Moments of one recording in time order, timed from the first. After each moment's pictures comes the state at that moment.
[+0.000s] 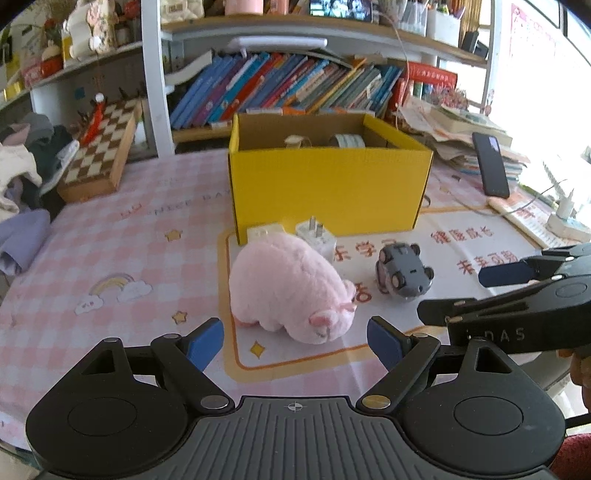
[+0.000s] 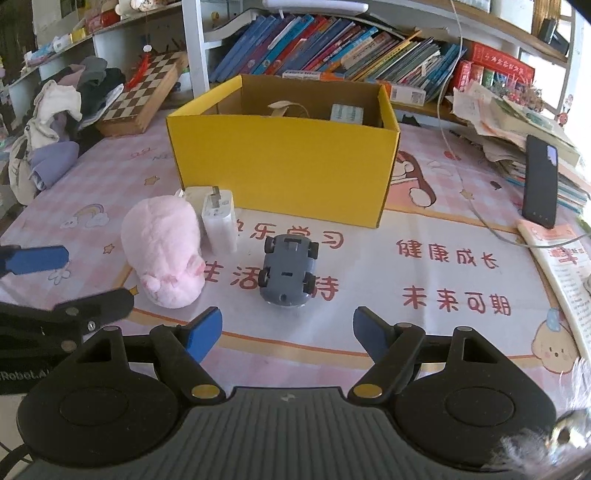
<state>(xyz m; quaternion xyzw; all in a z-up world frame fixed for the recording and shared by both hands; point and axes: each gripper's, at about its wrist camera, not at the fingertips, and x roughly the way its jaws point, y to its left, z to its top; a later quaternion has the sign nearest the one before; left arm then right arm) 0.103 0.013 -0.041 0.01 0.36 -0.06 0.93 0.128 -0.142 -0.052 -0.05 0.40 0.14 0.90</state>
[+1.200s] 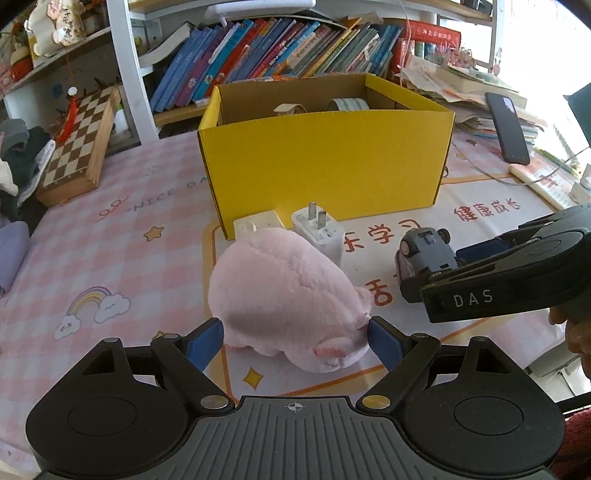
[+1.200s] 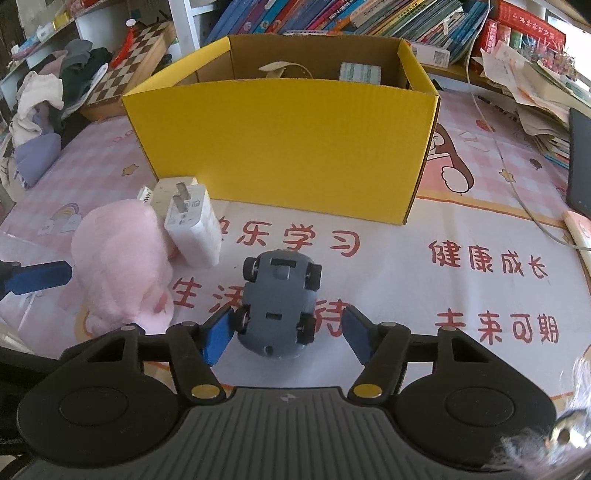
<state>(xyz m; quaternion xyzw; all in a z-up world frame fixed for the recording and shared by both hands) 0.157 -0.002 -0.065 0.05 0.40 -0.05 0.91 0.204 -0.139 -0.083 -0.03 0.45 0.16 0.88</state>
